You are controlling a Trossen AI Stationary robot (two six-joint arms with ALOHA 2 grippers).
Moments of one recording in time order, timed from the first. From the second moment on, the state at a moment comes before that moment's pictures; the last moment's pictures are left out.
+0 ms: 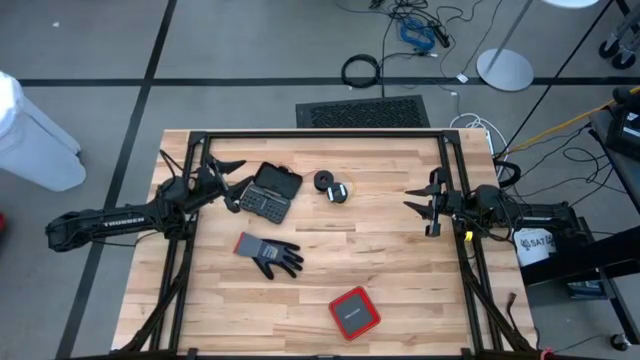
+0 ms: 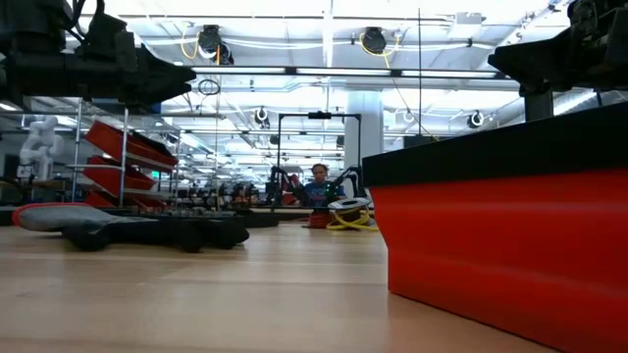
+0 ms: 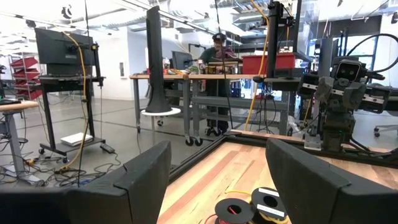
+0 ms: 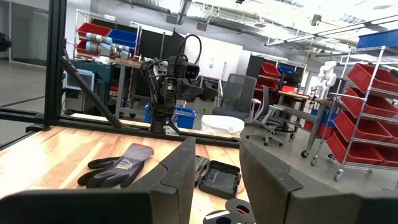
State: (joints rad) left arm 0.35 0.45 0.01 0.62 -0.11 0.03; right arm -0.03 0.00 0.04 0.15 0.11 -0.20
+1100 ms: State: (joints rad) left arm 0.33 0.45 0.24 0.61 0.16 -0.05; right arm -0.03 0.00 0.05 0.15 0.11 -0.20
